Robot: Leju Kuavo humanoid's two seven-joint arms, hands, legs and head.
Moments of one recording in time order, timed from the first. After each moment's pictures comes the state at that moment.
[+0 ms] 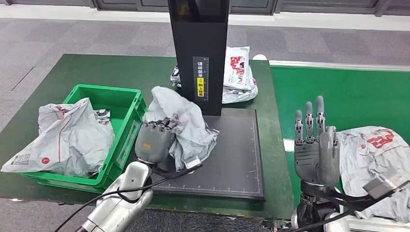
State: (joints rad) left arm -0.32 -0.01 -0.44 -1.27 -1.52 0.59 0.27; right arm 0.06 0.17 0.10 -1.88 -0.06 0.24 -0.38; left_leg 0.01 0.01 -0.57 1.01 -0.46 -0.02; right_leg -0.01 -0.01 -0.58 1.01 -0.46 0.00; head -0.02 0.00
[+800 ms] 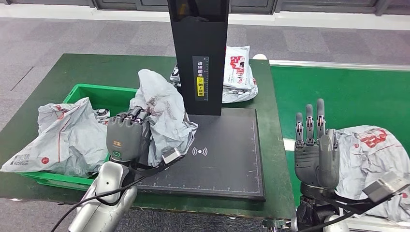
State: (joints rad) left arm -0.21 0.01 -0.29 -1.56 -1.52 0.62 0.20; right arm 0.07 0.17 0.10 -1.88 -0.06 0.24 -0.39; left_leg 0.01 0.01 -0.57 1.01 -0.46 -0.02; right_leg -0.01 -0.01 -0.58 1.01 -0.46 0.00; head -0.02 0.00
